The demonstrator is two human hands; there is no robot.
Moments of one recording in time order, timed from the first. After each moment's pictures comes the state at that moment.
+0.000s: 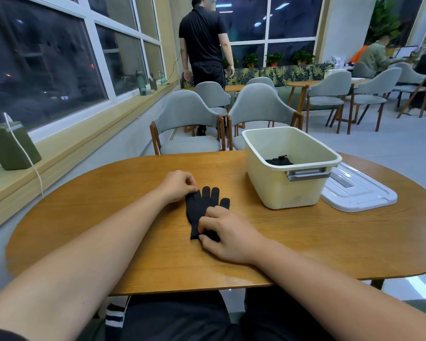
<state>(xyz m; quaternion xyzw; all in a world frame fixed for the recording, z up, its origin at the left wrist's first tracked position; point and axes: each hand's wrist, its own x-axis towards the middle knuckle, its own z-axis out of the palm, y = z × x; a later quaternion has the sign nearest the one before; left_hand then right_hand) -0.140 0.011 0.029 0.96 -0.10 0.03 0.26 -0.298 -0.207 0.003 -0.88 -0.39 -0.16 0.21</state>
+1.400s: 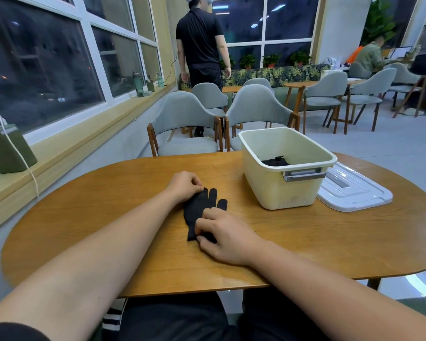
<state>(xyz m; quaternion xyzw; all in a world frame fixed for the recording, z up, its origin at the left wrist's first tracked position) -0.129 -0.018 0.022 0.96 -0.06 0.04 0.26 -0.296 -0.207 0.003 -0.88 -0.40 -0.17 0.20</state>
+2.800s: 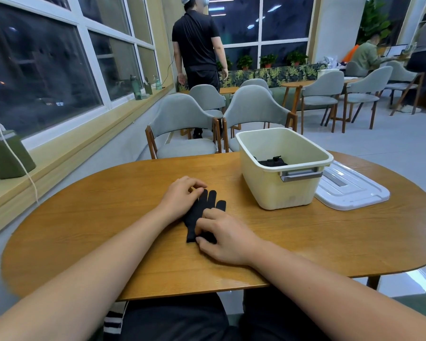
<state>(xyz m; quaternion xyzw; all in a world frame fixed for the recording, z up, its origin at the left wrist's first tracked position) -0.181 -0.012 0.019 0.93 -0.18 0.13 0.29 -0.295 -0.209 -0.001 -0.87 -0.39 -0.16 0.25</state>
